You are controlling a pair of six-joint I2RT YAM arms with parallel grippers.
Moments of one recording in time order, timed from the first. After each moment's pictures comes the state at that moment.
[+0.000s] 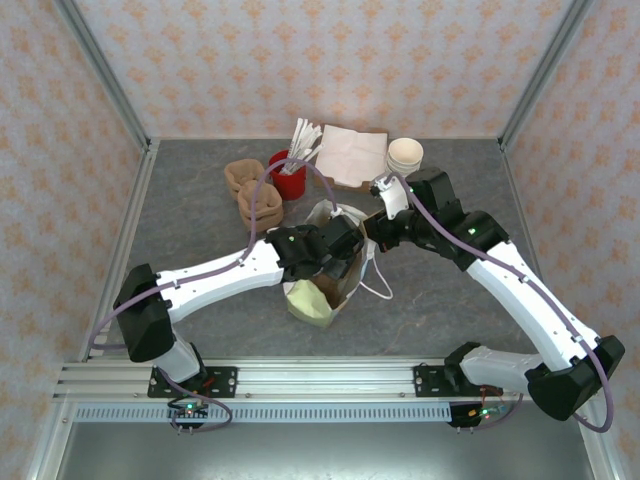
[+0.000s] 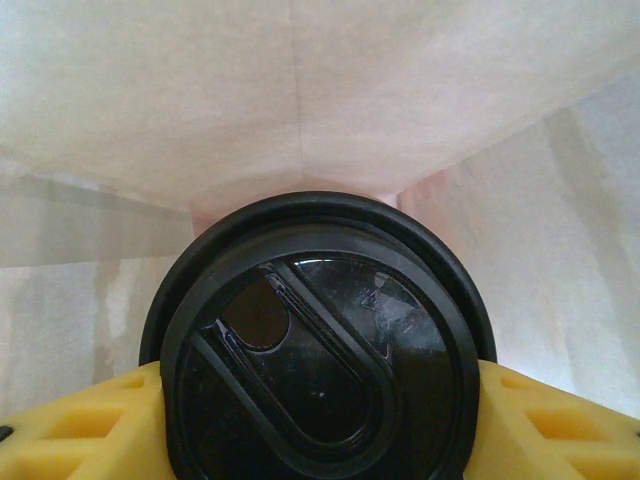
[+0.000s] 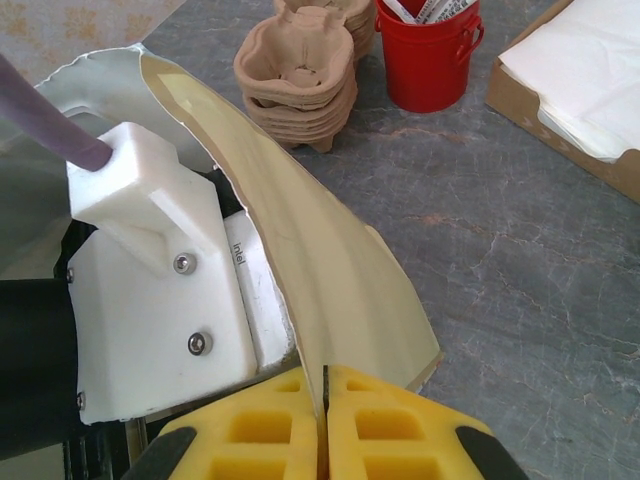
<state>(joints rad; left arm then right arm) -0.97 1.61 1.37 -0.78 -0.37 -0.35 0.57 1.16 1.26 -0.81 -0.28 0.04</state>
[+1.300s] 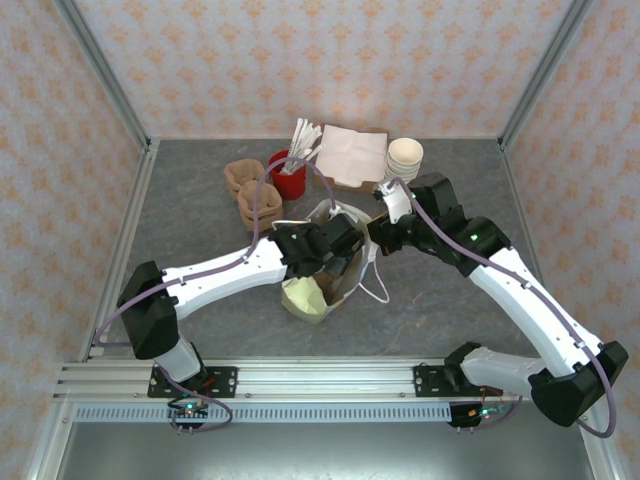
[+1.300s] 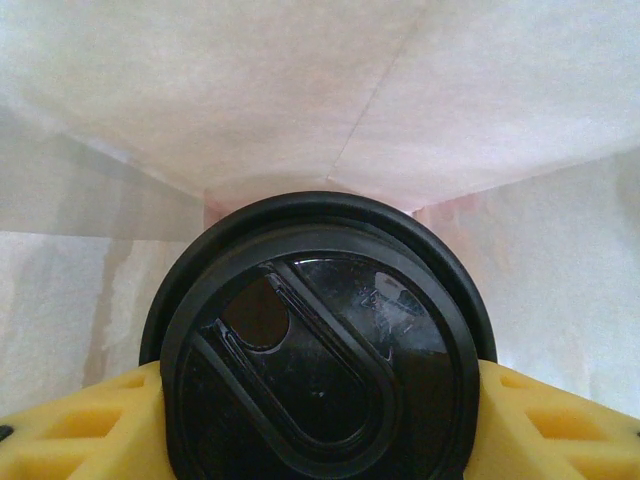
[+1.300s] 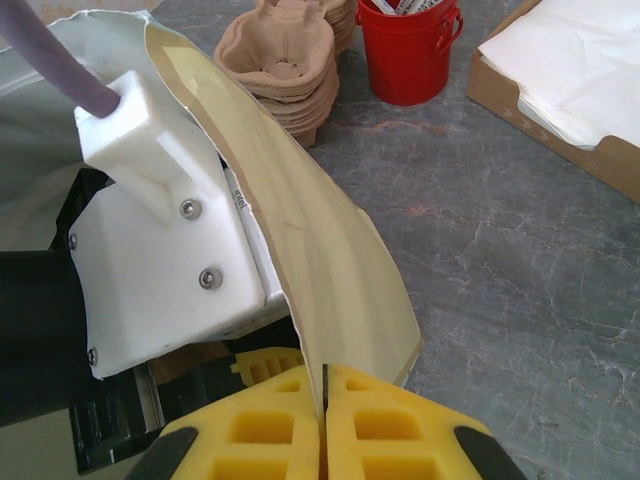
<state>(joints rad) -0.95 1.63 1.37 -0.76 -0.39 -0.37 0.57 1.12 1.21 -0.79 -0.24 0.05</state>
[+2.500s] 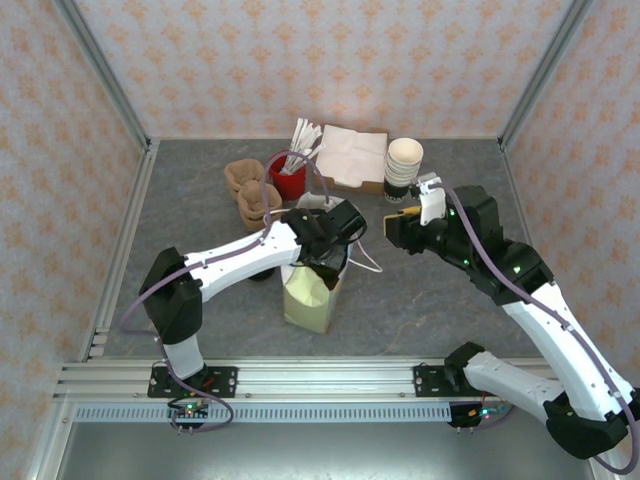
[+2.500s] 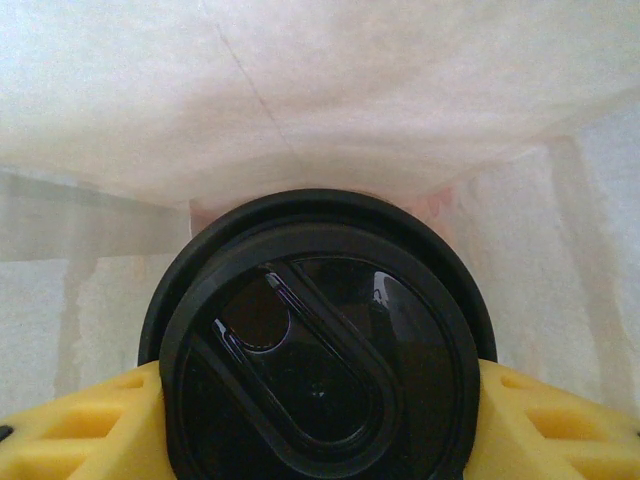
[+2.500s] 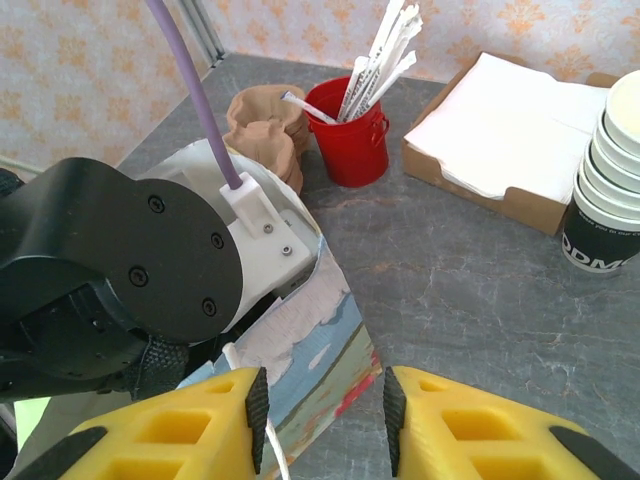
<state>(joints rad) -0.87 1.77 1.50 -0.94 -0.28 -0.53 0.57 0.91 1.22 -0.80 -0.11 0.21</state>
